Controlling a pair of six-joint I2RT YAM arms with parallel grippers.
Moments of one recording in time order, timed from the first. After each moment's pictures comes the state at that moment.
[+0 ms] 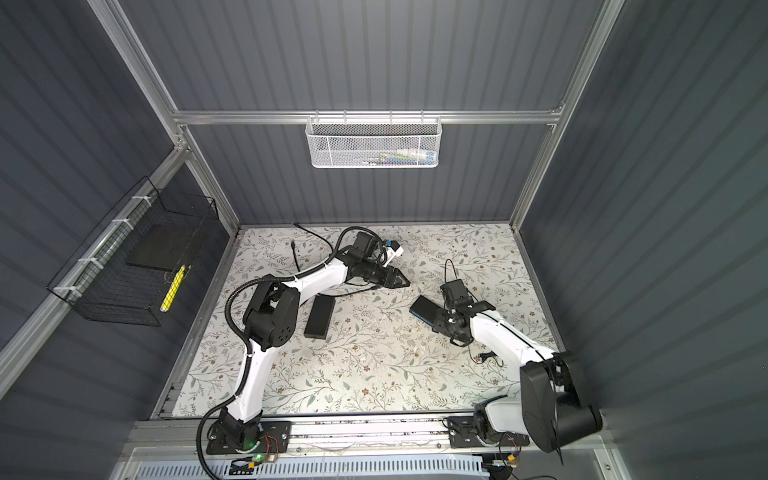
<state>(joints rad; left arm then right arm) -0.63 2.30 1.84 -0.38 0.75 -0.24 0.29 1.30 0.71 -0.58 0.02 0.61</state>
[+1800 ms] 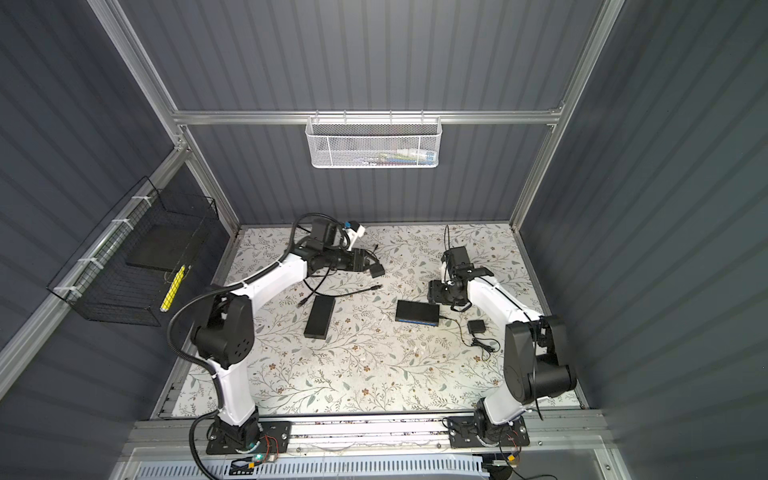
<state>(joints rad) -0.43 1.89 1.55 -0.35 0.61 -0.28 0.25 1.55 1.06 -0.62 -0.12 0.19</state>
